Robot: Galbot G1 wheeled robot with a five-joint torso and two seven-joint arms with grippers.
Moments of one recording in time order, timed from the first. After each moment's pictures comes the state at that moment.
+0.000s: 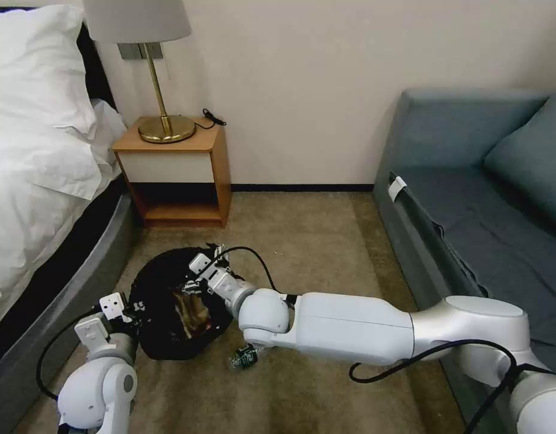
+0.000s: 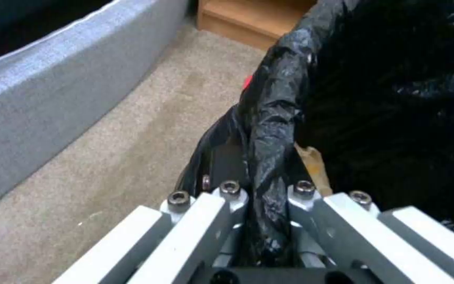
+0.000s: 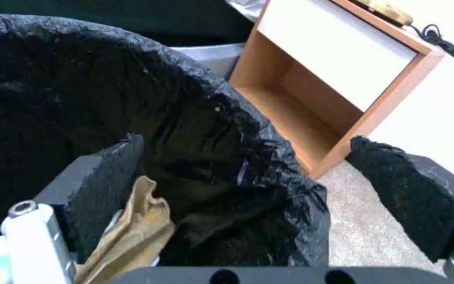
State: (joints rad) left arm 1.42 -1.51 -0.78 -2.10 -0.39 0.62 -0.24; right arm -0.13 1.28 -1.05 1.60 0.75 -0.28 0.55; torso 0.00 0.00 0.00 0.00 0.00
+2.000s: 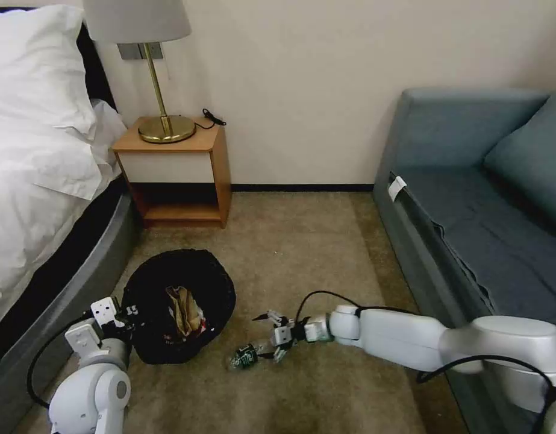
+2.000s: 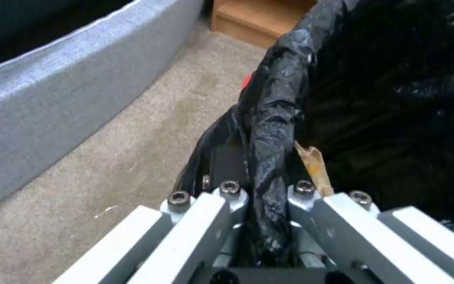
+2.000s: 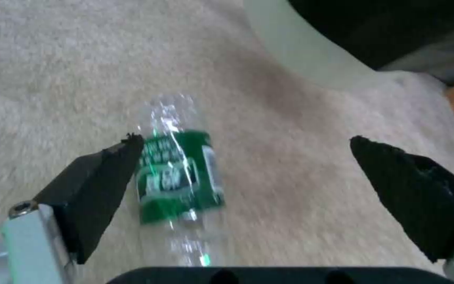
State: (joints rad) left arm 1.45 -1.52 -0.81 -2.11 -0.41 0.60 -0.24; right arm -0.22 1.20 -1.27 0.94 0.28 0.53 -0.25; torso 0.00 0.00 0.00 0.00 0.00
